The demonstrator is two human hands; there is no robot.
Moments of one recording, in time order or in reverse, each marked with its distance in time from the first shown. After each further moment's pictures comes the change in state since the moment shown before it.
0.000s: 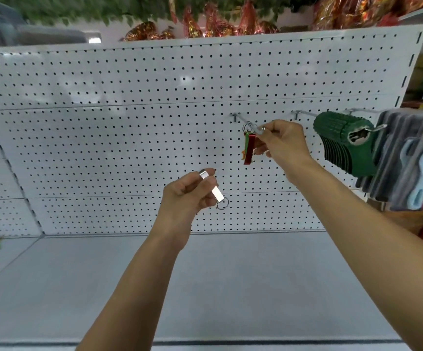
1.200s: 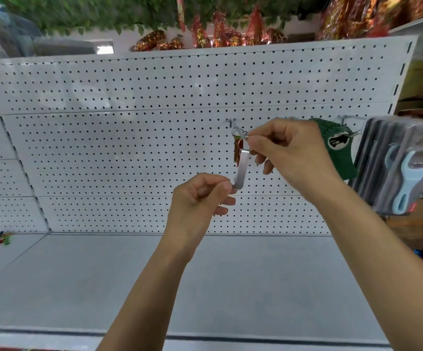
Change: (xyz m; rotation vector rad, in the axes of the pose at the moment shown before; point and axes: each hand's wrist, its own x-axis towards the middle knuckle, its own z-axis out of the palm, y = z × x) left_hand -0.046 0.019 0.048 0.149 -0.015 0.144; right_hand -0.069 -0.045 -0.042 -0.004 -0.160 -0.282
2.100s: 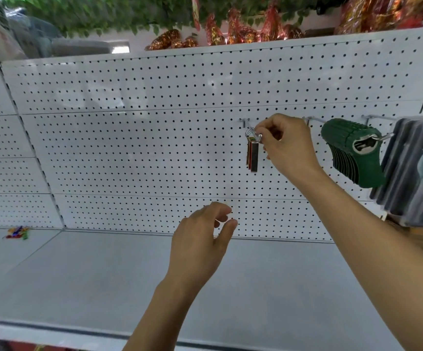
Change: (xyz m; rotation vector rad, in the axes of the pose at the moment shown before) left_hand -0.010 -0.047 -0.015 0.943 0.054 0.158; right_hand 0.064 0.062 0.024 -0.222 0.136 -0.056
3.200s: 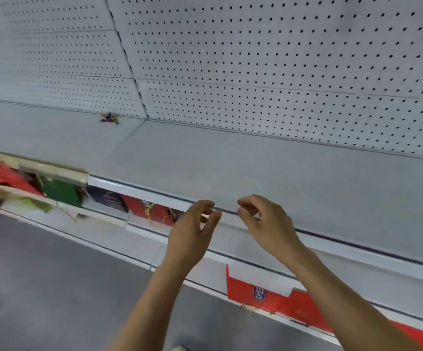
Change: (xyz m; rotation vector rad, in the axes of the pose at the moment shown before) left_hand -0.191 -0.231 -0.063 0.009 -0.174 -0.521; right_hand -0.320 -0.003 0.219 -0.115 -0.764 0.311
